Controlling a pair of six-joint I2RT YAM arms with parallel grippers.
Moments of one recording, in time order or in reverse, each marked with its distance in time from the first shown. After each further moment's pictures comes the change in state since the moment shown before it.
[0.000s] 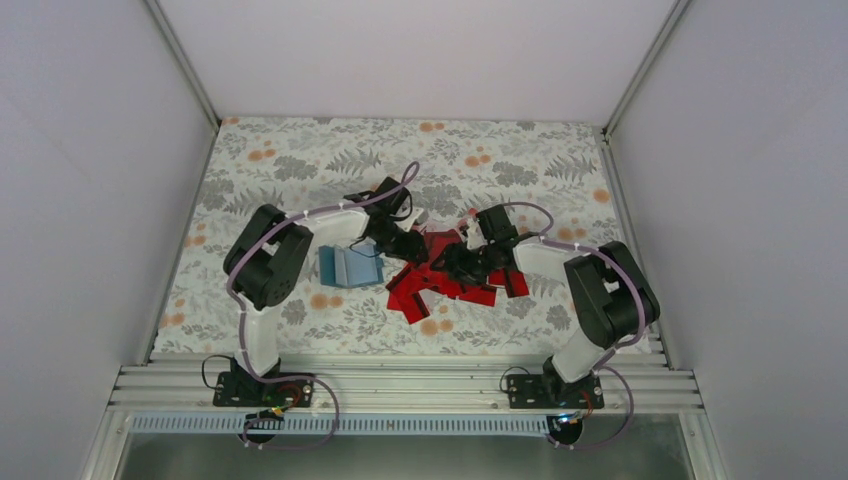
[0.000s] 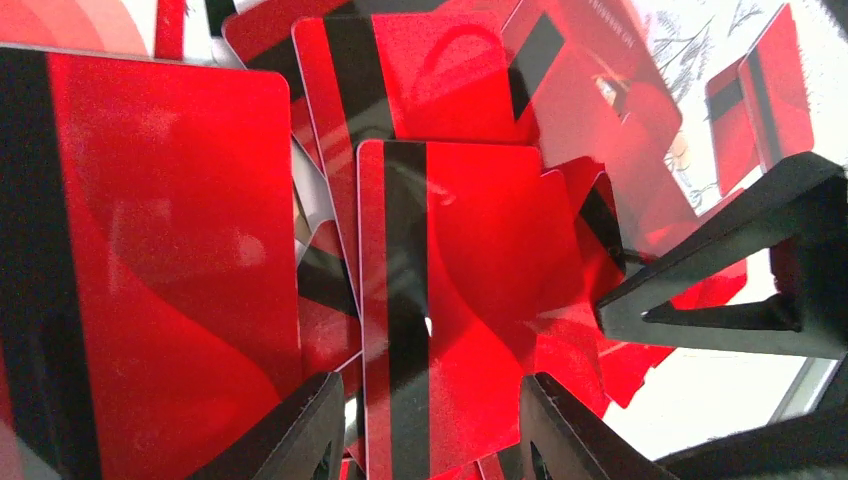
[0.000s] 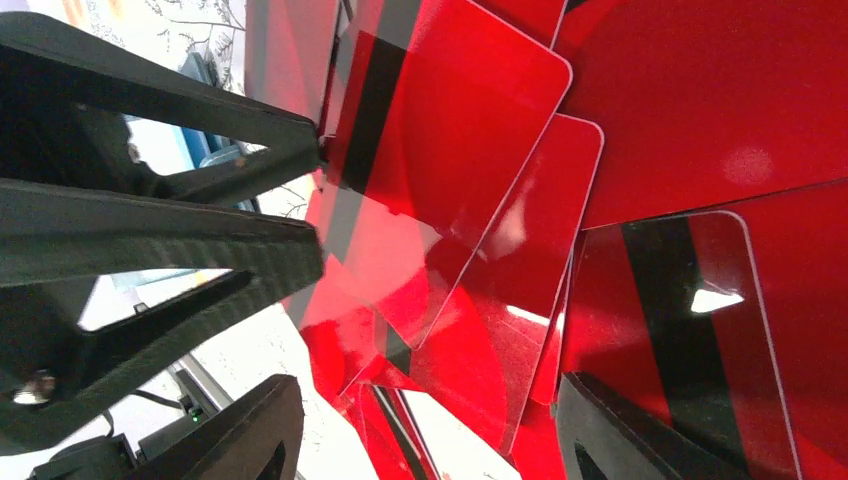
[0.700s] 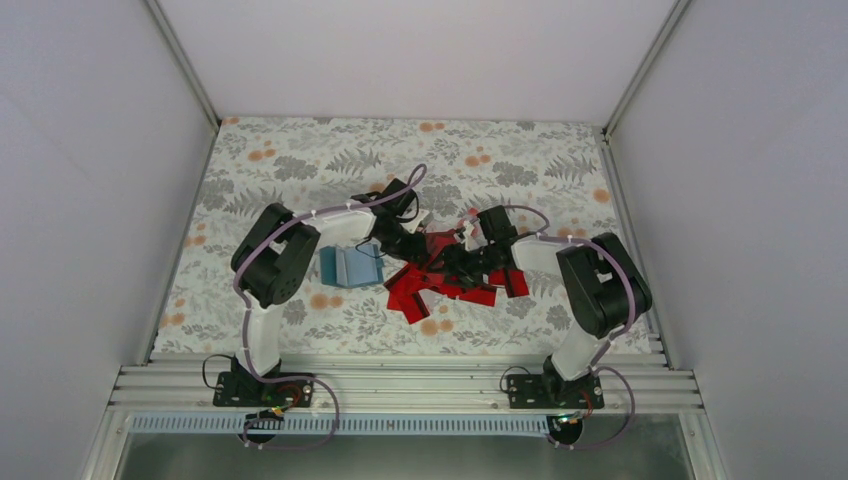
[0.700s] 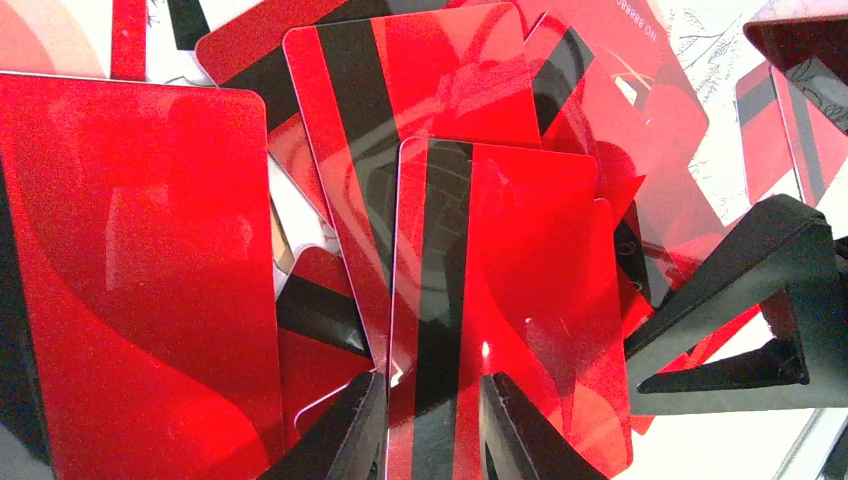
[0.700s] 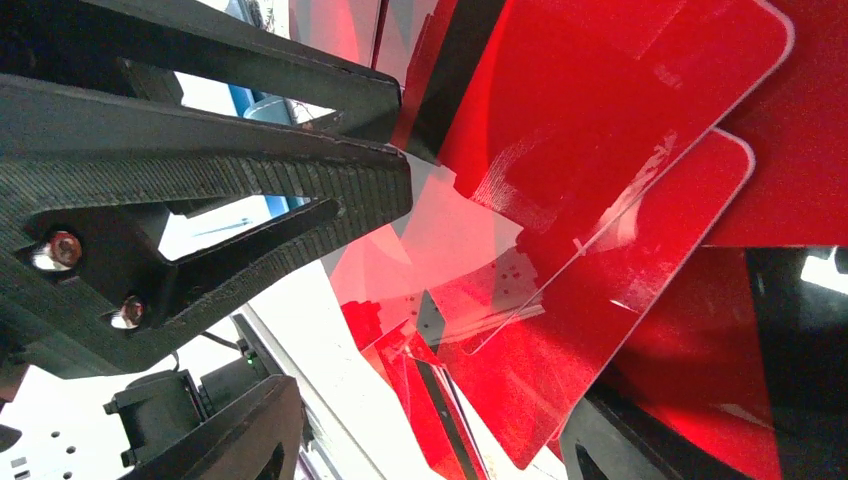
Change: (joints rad) left arm -0.032 0.050 0.042 -0.023 -0.046 -0.002; right arm -0.018 0.069 0.003 0.040 -0.173 -0.024
